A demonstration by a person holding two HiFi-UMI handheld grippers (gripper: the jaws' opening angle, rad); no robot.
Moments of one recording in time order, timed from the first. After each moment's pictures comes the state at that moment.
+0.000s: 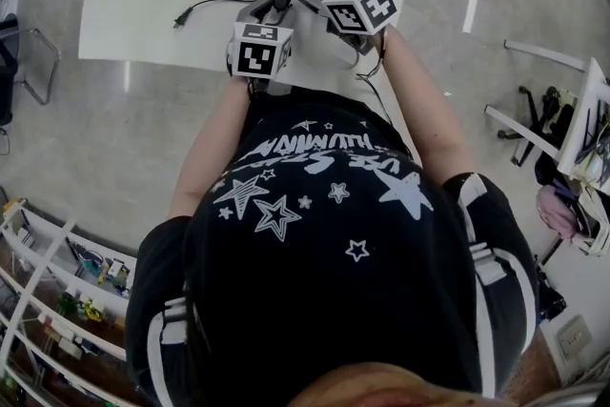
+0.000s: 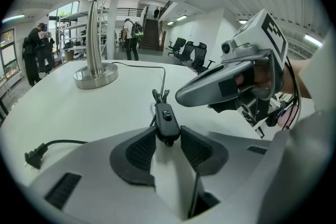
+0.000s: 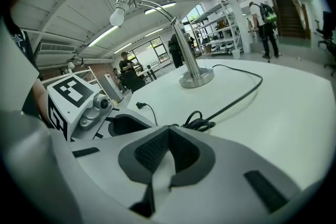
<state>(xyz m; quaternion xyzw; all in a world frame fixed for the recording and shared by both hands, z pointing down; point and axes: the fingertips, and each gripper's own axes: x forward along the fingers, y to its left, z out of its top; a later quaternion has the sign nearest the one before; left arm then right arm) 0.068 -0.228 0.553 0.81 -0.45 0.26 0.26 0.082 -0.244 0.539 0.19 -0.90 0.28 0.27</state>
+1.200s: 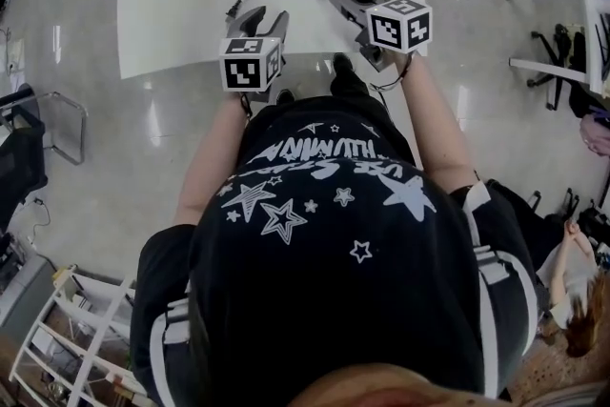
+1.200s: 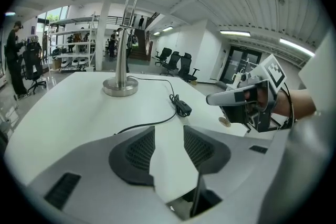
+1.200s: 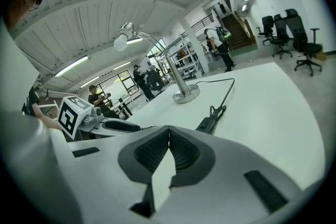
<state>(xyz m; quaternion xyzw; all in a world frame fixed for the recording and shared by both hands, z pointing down) -0.059 -0.179 0.504 0.87 -0.38 0.22 0.23 0.052 -0.174 0.500 0.41 -0.84 0.32 0.12</state>
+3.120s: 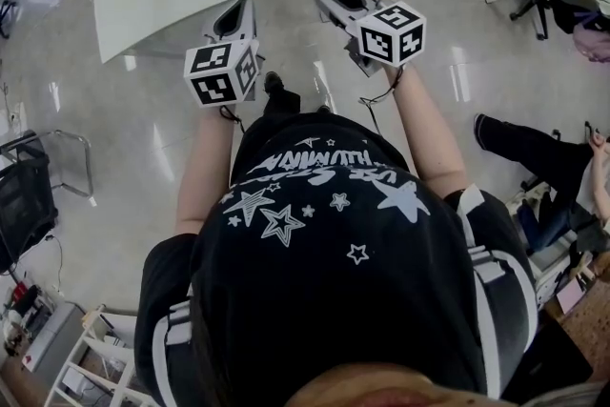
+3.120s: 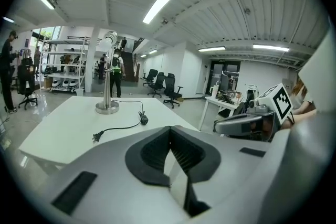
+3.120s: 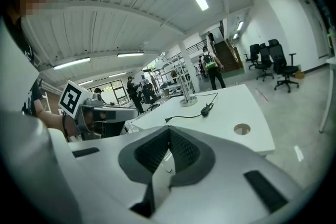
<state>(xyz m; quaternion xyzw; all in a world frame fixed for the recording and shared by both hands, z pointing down) -0.056 0.009 0.397 0.92 -0.35 0.12 0.15 0.058 0.064 0.439 0.50 -0.83 0.24 0.06</state>
